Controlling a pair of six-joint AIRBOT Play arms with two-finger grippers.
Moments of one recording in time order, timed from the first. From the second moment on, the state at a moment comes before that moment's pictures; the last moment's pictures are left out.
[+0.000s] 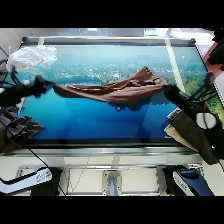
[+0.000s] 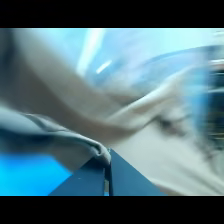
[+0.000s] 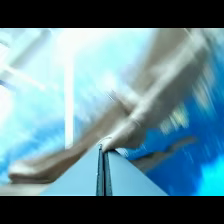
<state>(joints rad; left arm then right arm) 0.42 -1.27 1.07 0.34 -1.06 -1.05 0.05 -0.68 0.69 -0.97 0.39 1.65</state>
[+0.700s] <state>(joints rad) 0.53 -0.82 1.63 0.50 -1.08 -1.02 0.05 -0.37 1.26 -1.20 0.51 1.60</state>
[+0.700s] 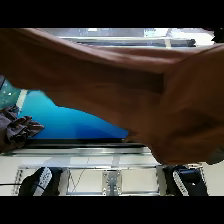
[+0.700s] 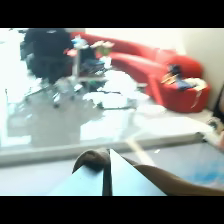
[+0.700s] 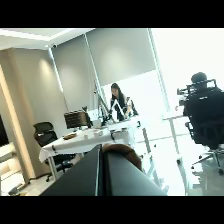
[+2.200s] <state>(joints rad) 0.04 -1.76 1.67 1.67 -0.77 -1.74 0.05 -1.53 1.27 -1.24 0.46 1.56</state>
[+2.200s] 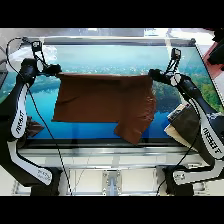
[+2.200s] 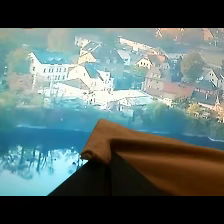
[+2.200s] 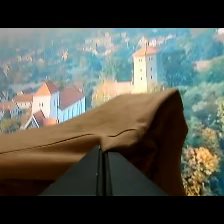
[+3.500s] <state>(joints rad) 0.04 -1.87 1.69 1.57 -1.06 -1.55 0.09 -1.52 1.14 -1.33 0.66 1.60</state>
